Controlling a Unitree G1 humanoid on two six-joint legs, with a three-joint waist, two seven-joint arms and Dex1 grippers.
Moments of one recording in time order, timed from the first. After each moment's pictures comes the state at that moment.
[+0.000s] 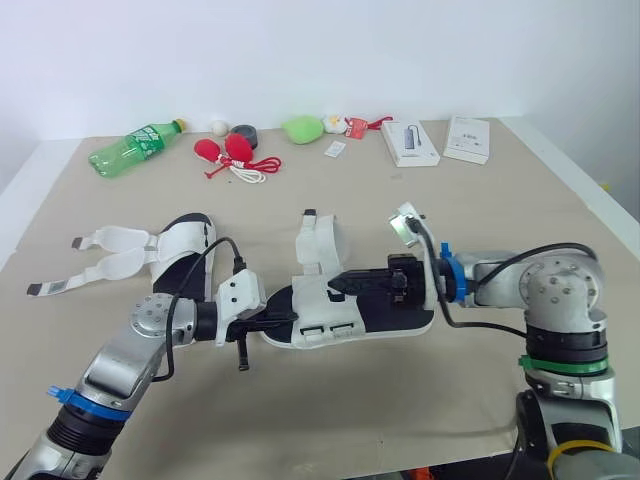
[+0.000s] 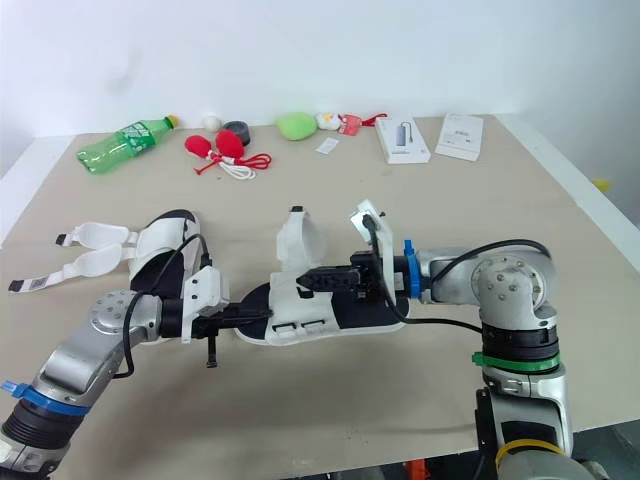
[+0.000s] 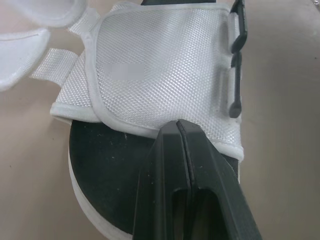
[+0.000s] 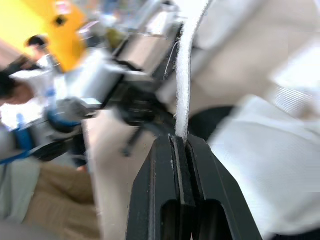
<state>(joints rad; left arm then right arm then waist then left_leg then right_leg) -0.27 0.62 -0.19 -0.26 -0.31 0.33 -1.03 -0.66 -0.51 -0.11 -0.19 1.10 1.49 0.53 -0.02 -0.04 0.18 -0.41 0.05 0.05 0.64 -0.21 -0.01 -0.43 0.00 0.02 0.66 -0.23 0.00</state>
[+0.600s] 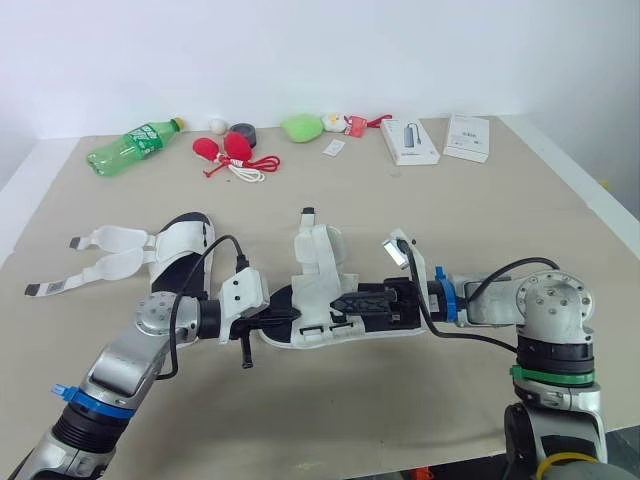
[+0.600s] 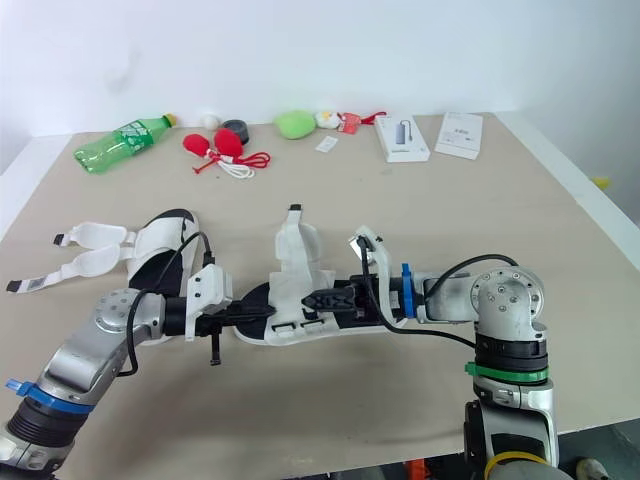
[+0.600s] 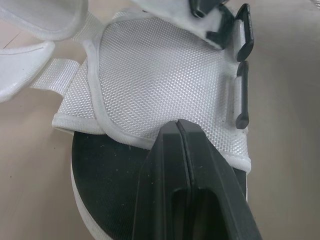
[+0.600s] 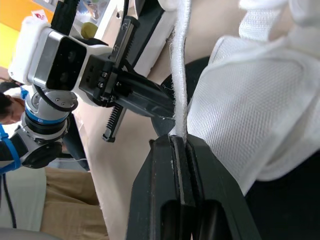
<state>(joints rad) -0.27 0.61 -0.19 -0.26 -0.30 0.33 -1.01 -0.60 -0.46 -0.18 -0.15 1.29 1.62 0.30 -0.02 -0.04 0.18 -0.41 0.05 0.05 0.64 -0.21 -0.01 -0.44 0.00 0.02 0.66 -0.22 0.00</state>
